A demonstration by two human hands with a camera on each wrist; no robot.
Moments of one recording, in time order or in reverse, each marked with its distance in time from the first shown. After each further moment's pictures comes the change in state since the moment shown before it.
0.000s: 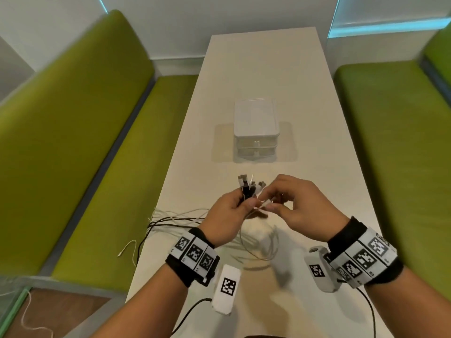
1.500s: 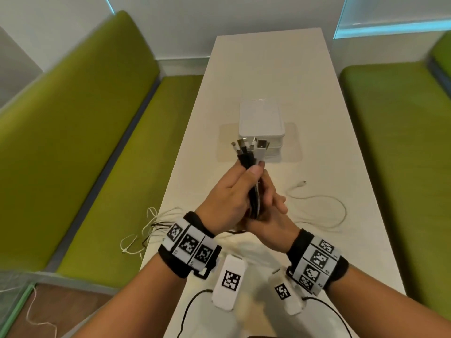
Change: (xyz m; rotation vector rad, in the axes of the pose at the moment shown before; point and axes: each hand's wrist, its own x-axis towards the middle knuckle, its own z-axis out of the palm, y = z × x) left_hand -0.011 0.069 0.004 -0.313 -0.145 0.241; right_hand 0.011 -0.037 0.066 0.485 -0.077 0.089
